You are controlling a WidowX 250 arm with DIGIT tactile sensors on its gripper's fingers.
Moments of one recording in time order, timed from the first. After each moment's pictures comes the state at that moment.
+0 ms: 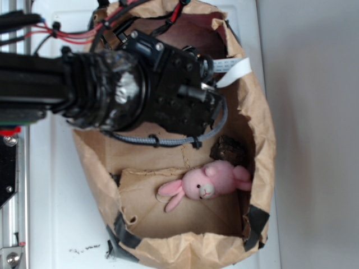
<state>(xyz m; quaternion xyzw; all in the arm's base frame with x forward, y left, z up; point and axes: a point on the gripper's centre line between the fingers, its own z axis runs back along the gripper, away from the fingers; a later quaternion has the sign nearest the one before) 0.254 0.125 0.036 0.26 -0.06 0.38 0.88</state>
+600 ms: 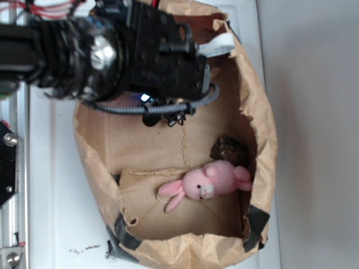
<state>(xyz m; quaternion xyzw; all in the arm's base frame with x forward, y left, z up) 0.240 0.117 0.049 0.17 -0.01 0.40 0.90</state>
